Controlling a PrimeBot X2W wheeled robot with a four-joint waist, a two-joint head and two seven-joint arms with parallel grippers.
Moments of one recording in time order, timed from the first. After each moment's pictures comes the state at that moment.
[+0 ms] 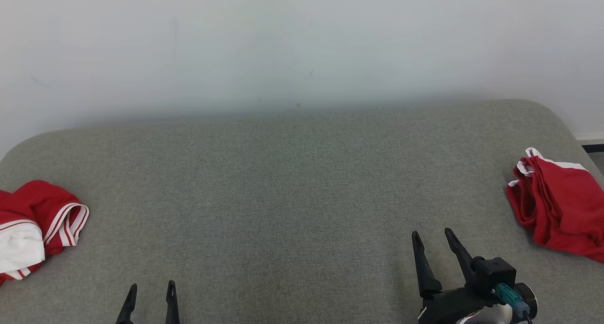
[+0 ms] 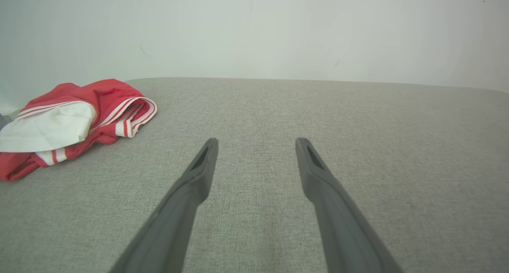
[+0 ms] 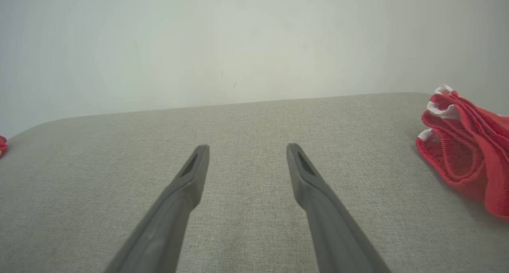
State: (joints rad) left arm 0.02 0.05 0.04 0.32 -0.11 -0.07 -0.26; right arm -0.16 -0.05 0.03 0.47 0.11 0.13 -0.26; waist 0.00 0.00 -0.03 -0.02
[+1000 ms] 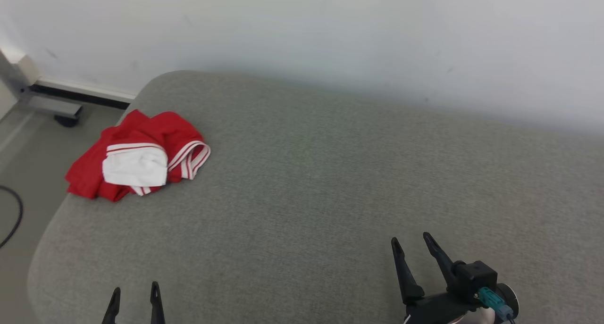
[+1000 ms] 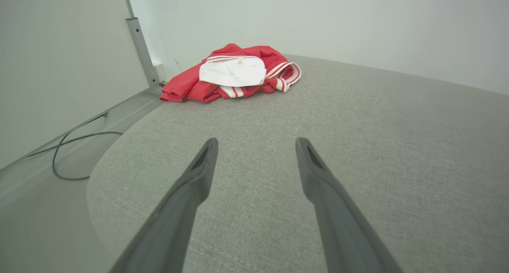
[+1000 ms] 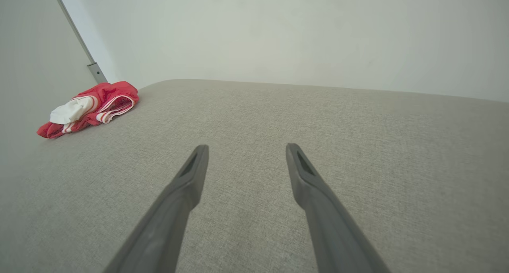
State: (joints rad) left arm 0.02 0.05 0.08 0.32 -0.12 -0.05 -0.26; right arm -0.16 -0.05 0.12 0.47 0.14 0.13 -0.26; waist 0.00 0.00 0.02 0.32
